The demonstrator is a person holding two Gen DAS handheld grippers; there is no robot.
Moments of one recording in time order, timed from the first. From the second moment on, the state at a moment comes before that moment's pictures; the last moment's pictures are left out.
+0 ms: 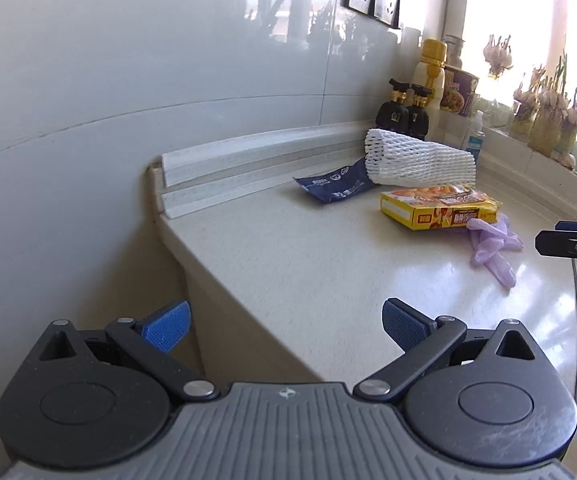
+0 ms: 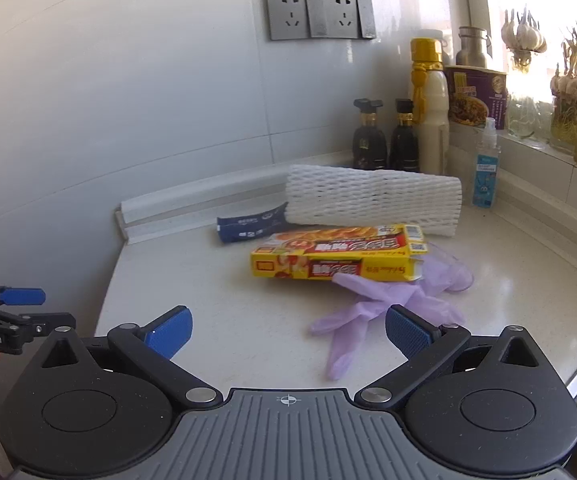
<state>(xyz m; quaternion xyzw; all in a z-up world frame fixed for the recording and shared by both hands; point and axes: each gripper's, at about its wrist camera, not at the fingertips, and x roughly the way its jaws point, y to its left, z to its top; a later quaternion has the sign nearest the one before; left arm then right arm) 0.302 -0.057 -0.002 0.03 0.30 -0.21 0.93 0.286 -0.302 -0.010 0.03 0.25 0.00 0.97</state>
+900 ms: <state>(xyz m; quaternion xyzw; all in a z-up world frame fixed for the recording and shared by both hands) 0.453 -0.156 -0.018 0.16 0.25 -0.33 0.90 0.486 -0.379 -0.003 0.03 0.27 -0.03 0.96</state>
